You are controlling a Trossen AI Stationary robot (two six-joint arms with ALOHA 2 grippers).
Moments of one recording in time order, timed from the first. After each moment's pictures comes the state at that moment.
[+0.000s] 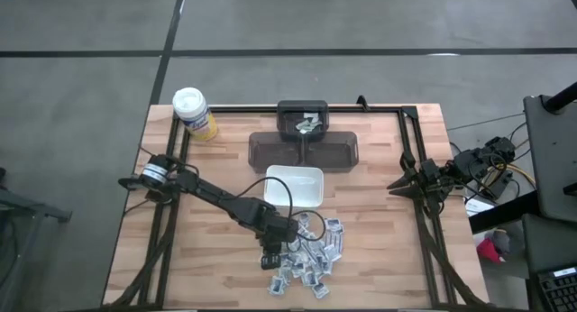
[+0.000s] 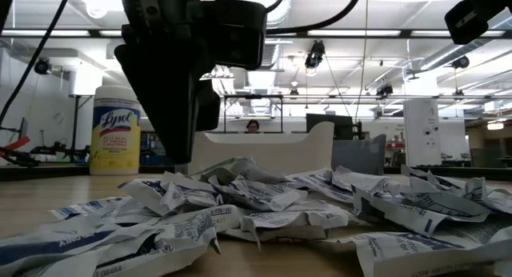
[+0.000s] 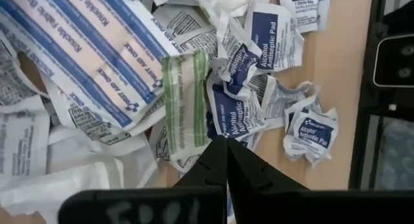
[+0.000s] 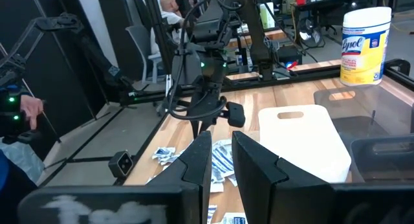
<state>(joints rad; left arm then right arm) -0.33 1.90 1.32 -0.52 0.29 -0.51 0.50 0.10 0.42 -0.41 0.26 0.29</state>
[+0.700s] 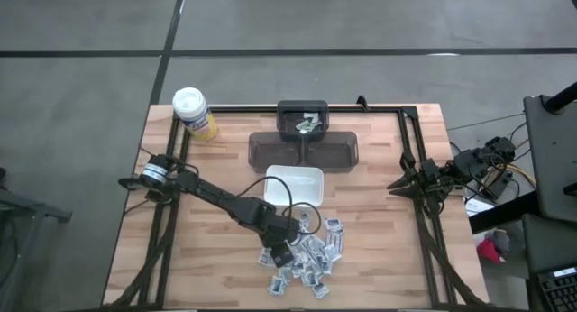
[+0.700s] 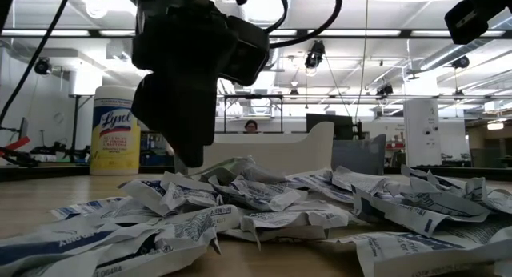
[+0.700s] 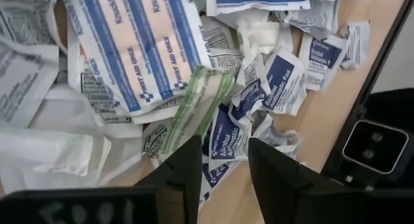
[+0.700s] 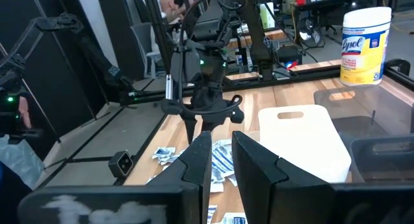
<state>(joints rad) -0.33 1.90 1.32 -0.47 0.26 -0.93 0.50 0.10 0.42 -0.41 0.26 0.29</state>
